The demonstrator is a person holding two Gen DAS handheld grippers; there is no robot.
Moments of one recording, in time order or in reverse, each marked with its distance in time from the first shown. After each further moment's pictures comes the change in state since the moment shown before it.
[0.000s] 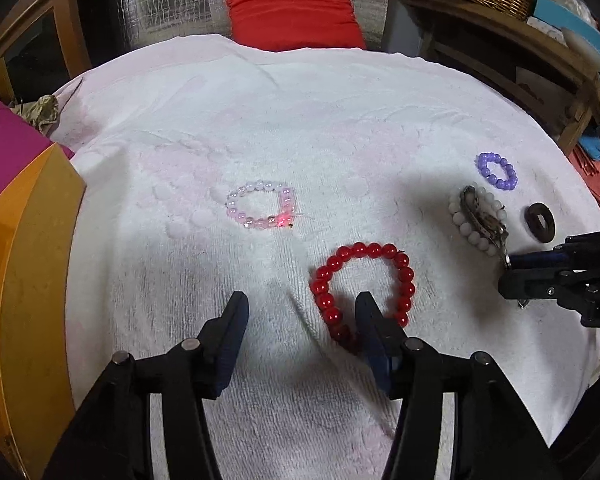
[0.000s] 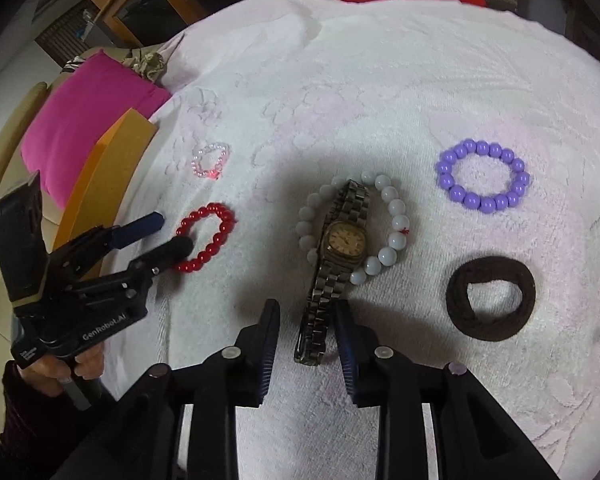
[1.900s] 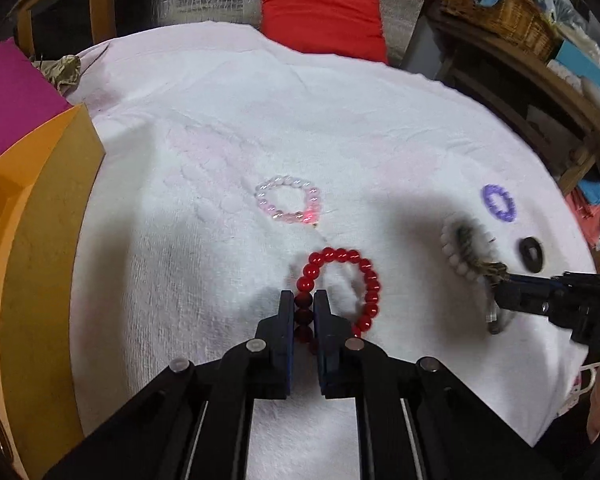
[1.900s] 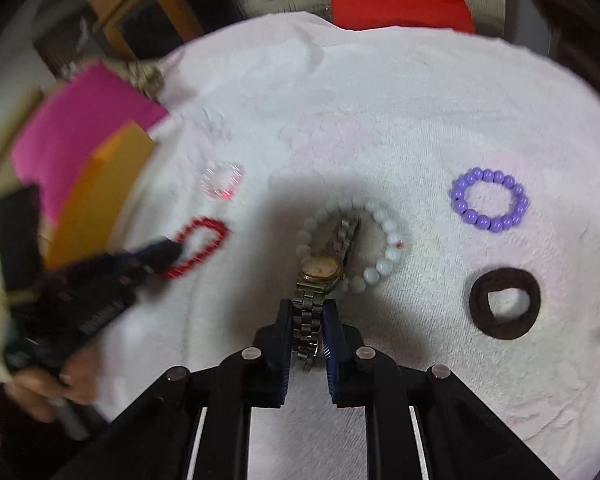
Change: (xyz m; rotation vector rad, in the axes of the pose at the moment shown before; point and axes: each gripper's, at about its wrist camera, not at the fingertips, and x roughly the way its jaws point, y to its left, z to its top) left arm -0.018 0.029 -0.006 -0.149 -0.014 -0.065; right arm -0.031 0.006 -0.007 0.060 -0.084 0.033
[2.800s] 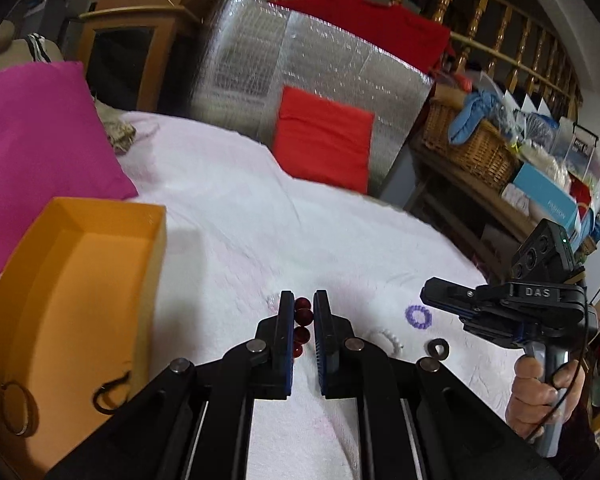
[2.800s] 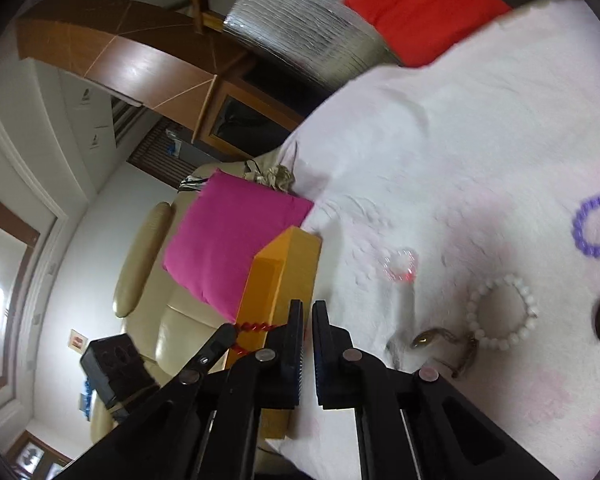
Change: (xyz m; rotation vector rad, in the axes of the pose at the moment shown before) left arm -0.146 0.041 -0.005 -0.158 -0.383 -0.122; right arm -0.041 0.052 0.038 0.165 -0.221 0.461
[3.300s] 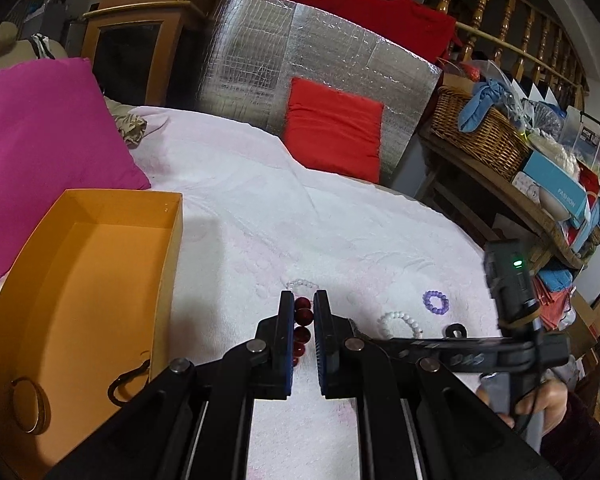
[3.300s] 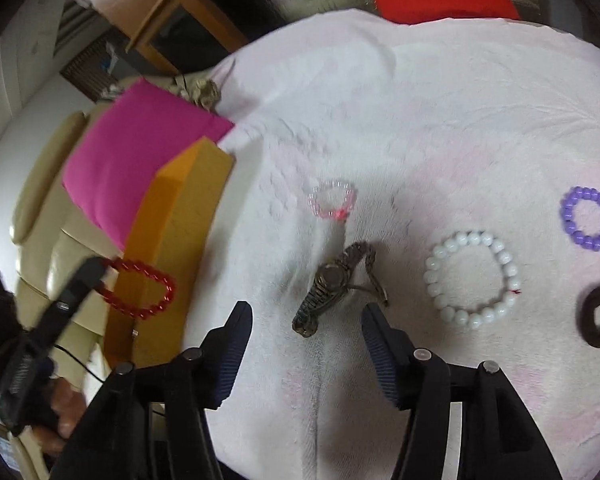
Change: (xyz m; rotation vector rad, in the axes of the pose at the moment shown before) left arm 0.004 0.009 -0.012 0.021 0.038 0.039; right arm 0.082 -0.012 -0.035 -0.149 0.283 -0.350
